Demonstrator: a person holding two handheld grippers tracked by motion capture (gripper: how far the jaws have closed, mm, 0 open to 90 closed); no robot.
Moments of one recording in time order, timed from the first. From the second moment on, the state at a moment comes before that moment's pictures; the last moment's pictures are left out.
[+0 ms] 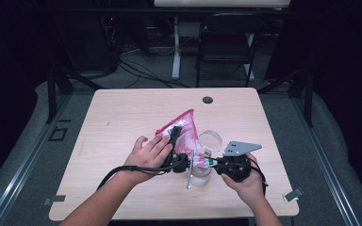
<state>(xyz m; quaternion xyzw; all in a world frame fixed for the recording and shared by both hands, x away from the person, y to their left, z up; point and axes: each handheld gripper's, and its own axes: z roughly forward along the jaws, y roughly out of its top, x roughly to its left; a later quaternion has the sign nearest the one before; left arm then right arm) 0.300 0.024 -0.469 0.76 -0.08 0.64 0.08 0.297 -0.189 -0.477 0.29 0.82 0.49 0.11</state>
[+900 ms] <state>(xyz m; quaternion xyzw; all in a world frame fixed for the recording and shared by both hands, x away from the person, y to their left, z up) 0.299 0.022 -0.467 0.75 -0.08 0.65 0.07 0.297 -0.190 -0.476 0.29 0.81 0.49 0.11</state>
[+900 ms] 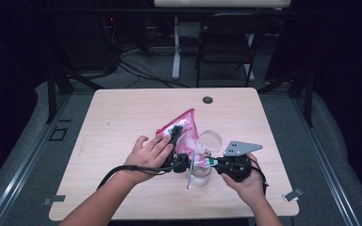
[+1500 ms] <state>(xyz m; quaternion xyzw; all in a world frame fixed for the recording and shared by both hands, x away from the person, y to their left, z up) 0.298 0.021 -0.466 0.75 -0.08 0.65 0.08 0.297 -0.192 -0.475 0.29 0.81 0.49 0.12</state>
